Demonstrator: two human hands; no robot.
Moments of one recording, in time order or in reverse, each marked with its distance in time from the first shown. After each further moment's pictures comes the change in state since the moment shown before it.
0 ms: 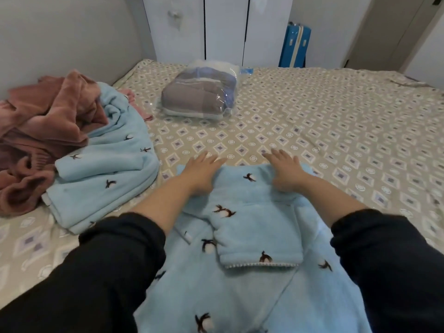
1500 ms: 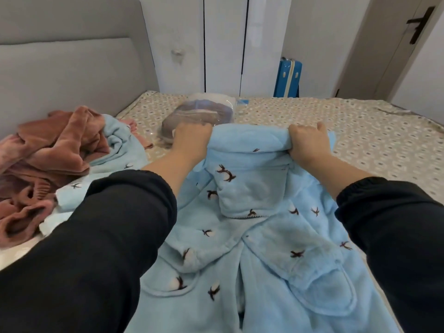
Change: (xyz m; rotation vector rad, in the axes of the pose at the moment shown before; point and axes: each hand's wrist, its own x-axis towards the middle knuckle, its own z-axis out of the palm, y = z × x) left_hand 0.038 0.000 -0.118 0.408 0.664 -0.113; right_hand 0.026 0.026 -0.116 -0.346 0.625 0.046
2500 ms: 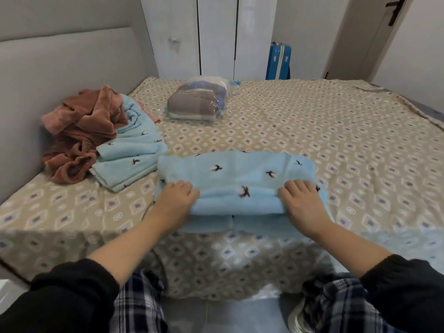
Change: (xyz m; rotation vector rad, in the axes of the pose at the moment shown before) left_hand -0.311 0.032 -0.062 -0.122 0.006 0.386; right_hand -0.324 -0.019 -0.043 0.059 0.204 -0.383
